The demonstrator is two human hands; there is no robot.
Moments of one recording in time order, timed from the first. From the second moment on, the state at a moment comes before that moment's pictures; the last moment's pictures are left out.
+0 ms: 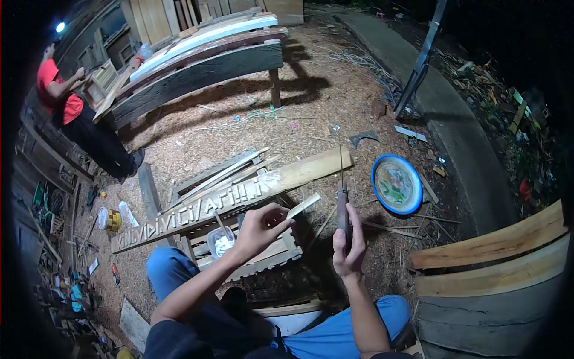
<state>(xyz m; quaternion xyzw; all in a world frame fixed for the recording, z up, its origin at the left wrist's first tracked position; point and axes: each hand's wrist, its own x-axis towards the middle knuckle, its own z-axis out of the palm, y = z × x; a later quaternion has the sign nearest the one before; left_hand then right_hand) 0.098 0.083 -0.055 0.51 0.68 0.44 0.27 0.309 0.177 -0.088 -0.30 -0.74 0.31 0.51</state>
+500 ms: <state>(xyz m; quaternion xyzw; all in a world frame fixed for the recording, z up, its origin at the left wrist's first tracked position) 0.062 0.085 -0.073 0.33 0.60 0.64 0.34 0.245 0.125 -0.158 -0.21 -0.89 0.23 0.33</state>
